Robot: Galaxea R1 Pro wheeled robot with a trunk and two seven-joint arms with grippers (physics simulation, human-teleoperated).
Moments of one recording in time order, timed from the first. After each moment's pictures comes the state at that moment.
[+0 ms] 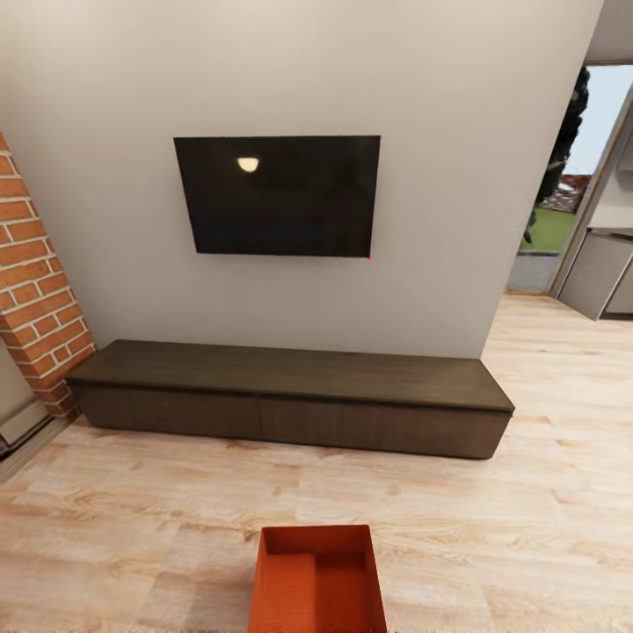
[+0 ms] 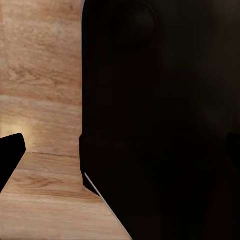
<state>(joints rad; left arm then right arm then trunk) 0.00 0.02 0.01 -0.03 0.05 -0.04 0.00 -0.11 -0.01 0.65 0.02 -0.54 -0.17 -0.07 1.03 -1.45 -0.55</state>
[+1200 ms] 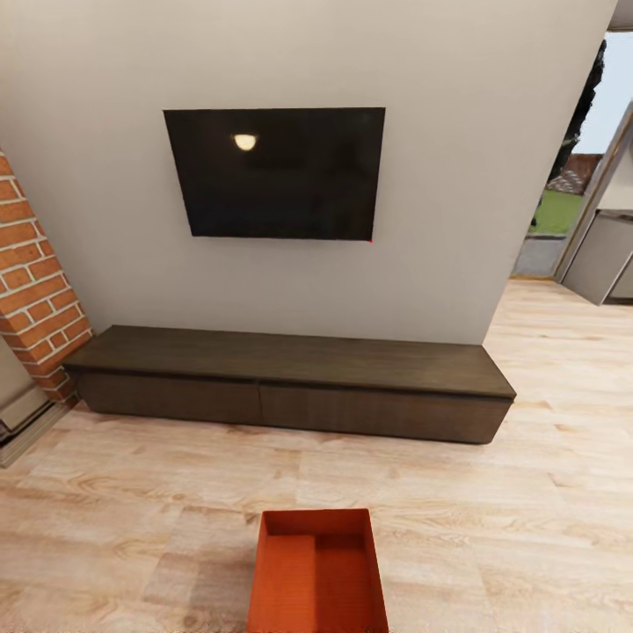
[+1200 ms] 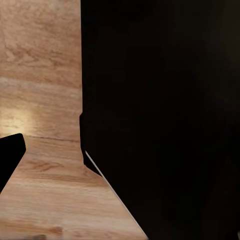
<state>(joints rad) 0.00 0.02 0.01 -0.03 0.05 -0.04 0.00 -0.11 -0.01 0.64 0.02 -0.54 -0.17 -0.07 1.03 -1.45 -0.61</state>
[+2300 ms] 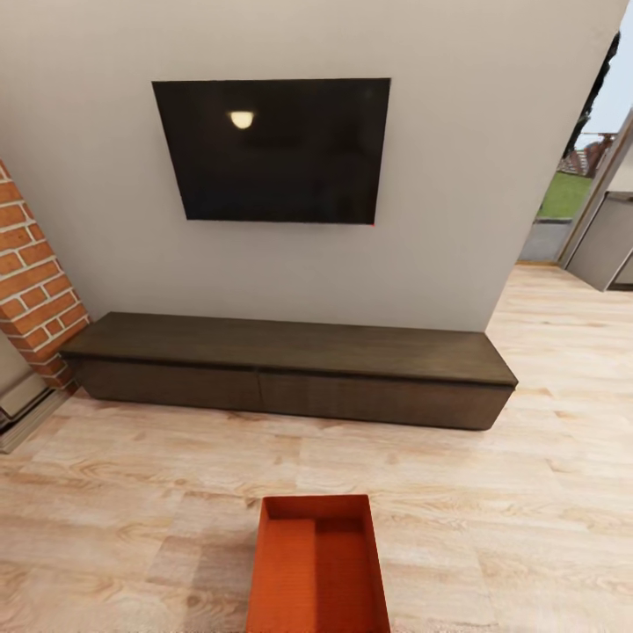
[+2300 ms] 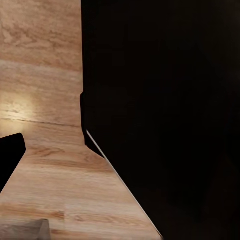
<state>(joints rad) 0.00 0.02 0.01 -0.03 0.05 -0.04 0.00 -0.11 -0.01 0.64 0.03 -0.54 -0.18 -0.07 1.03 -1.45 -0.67</state>
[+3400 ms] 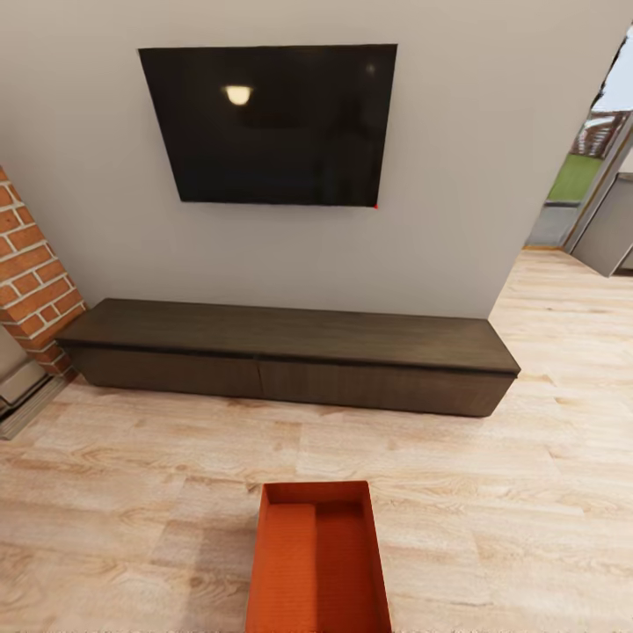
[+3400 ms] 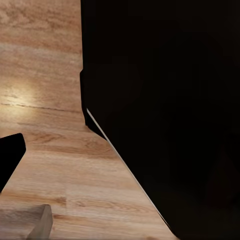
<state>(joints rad) 0.00 0.02 0.01 -0.03 0.05 -0.04 0.00 -0.11 -0.01 0.64 0.03 -0.54 -0.18 -0.07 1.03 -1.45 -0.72</state>
